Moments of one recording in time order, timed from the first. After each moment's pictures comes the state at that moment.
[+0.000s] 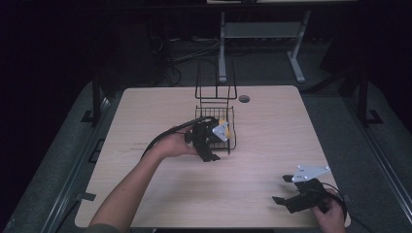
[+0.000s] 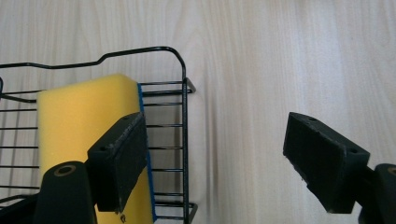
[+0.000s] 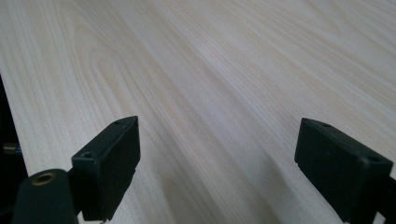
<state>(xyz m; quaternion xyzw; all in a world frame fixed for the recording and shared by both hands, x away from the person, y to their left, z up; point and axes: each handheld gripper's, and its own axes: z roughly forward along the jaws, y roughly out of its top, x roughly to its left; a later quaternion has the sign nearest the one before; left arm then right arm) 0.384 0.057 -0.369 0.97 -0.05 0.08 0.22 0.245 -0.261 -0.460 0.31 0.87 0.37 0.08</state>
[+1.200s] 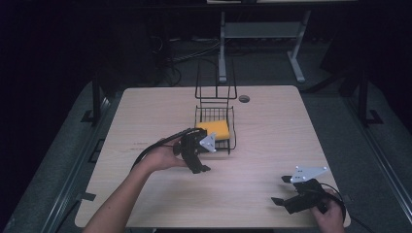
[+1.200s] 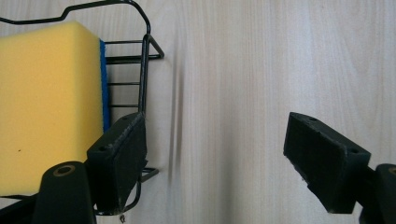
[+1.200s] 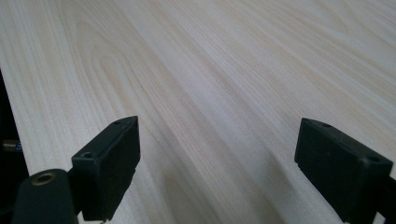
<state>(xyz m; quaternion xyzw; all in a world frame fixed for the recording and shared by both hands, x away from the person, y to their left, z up) 0.356 0.088 -0.381 0.97 -0.02 0.08 0.22 0.245 -0.258 -0.461 0.30 0.88 0.36 0.08</state>
